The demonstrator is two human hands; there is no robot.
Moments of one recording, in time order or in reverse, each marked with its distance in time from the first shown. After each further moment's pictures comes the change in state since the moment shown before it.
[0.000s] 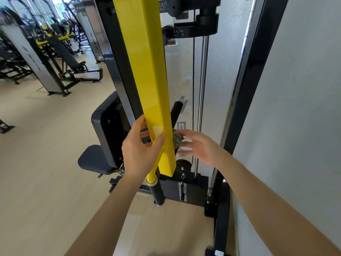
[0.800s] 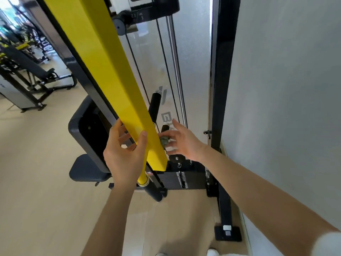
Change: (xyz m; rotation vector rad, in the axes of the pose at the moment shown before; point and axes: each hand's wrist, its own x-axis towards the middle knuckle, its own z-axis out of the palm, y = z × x) left_hand -0.009 -0.004 0.006 -0.009 0.063 -0.004; right_hand 0.009 0.038 0.002 -0.017 0.236 0.121
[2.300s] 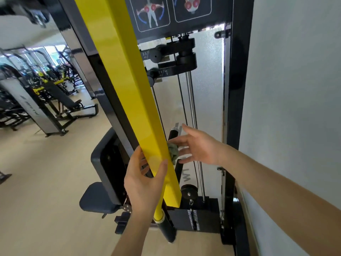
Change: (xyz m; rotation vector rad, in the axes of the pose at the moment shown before) left_hand 0.013 0.020 -0.002 -0.037 0.031 0.045; right_hand -0.026 -0.132 0.014 -0.148 -0.129 -0.070
